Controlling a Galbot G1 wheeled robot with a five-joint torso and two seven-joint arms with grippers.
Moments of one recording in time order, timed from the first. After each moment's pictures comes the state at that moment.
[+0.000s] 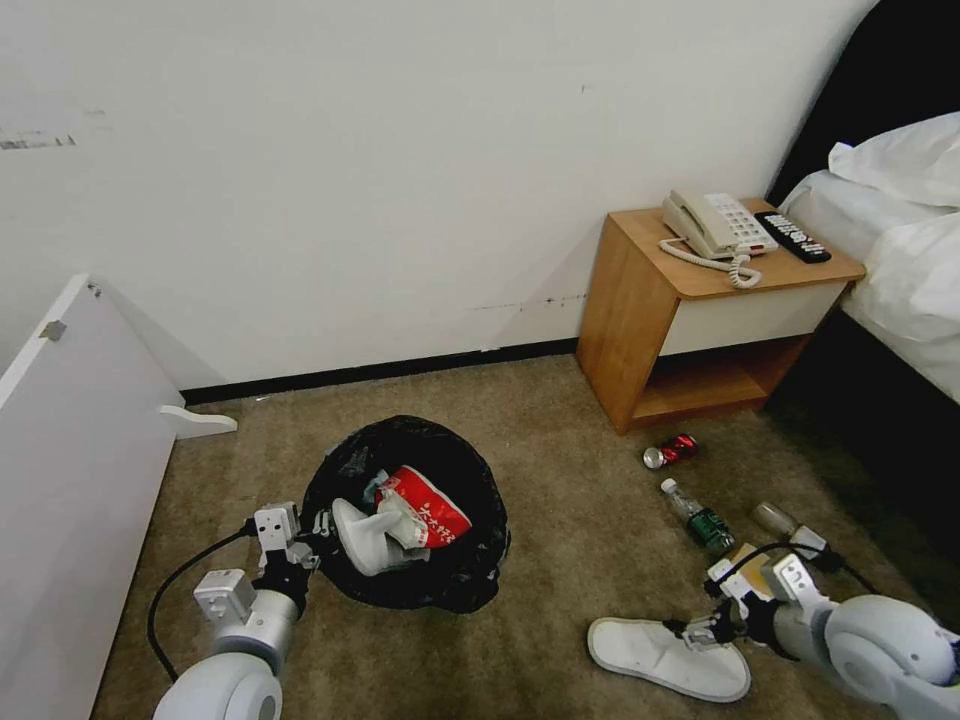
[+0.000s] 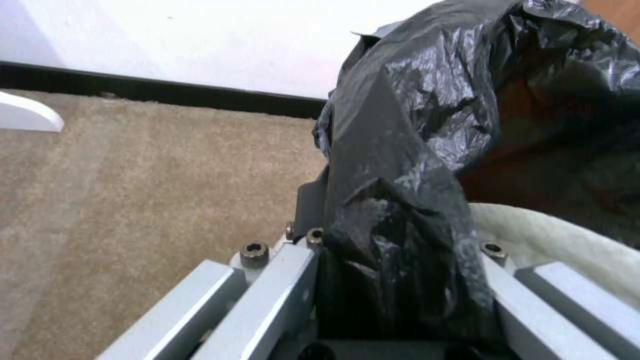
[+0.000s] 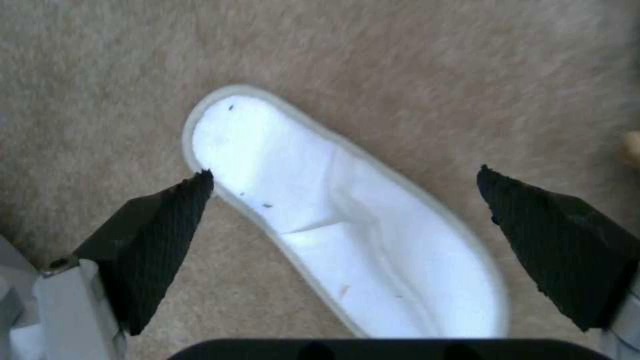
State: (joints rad) left arm 1.61 -1.40 -0.61 -2.13 -0.41 0.26 0.00; right arm -1.35 0.39 0.04 1.83 0.91 -0.47 -0.05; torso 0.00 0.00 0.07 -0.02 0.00
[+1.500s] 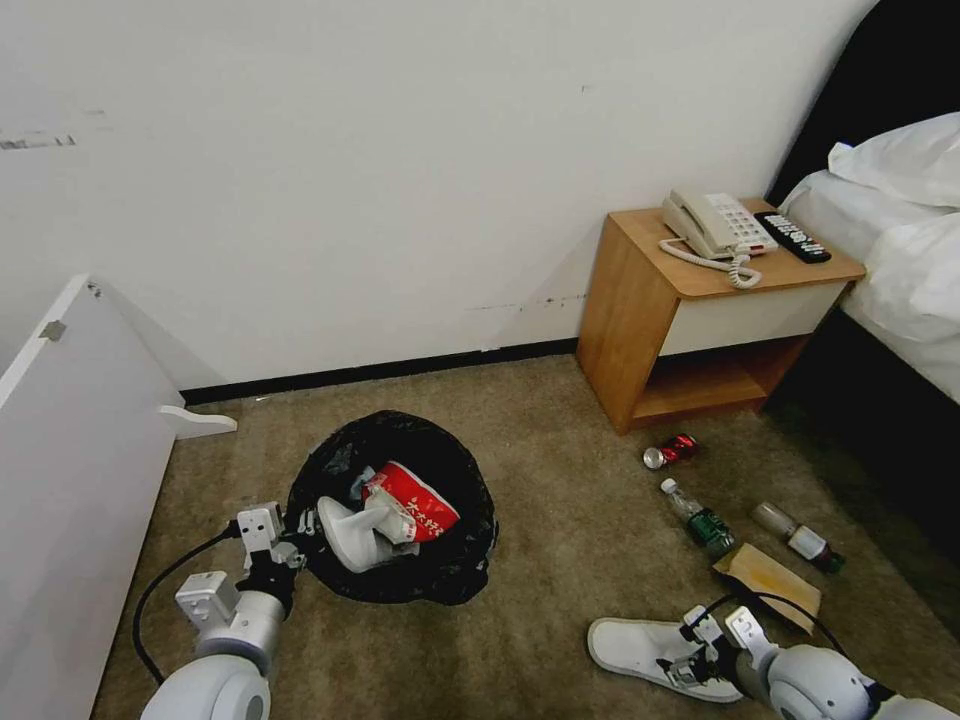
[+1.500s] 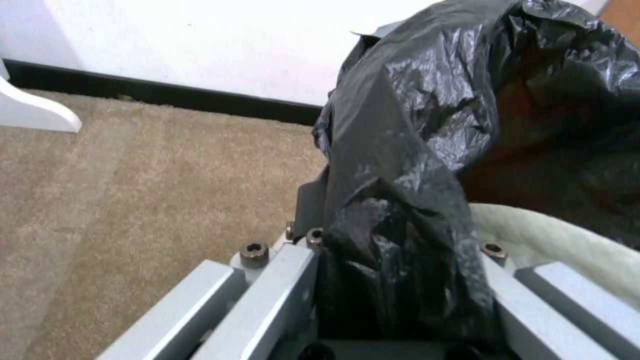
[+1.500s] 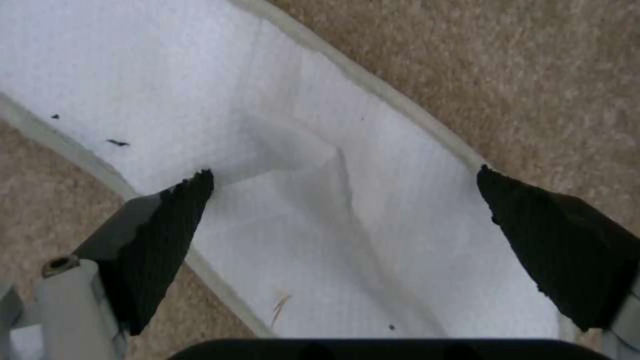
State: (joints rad) left arm 1.61 -1.42 -0.64 -2.14 -0.43 0.25 -0.01; right arm -1.25 0.61 -0.10 1.55 0.64 -0.43 0.00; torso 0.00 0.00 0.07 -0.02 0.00
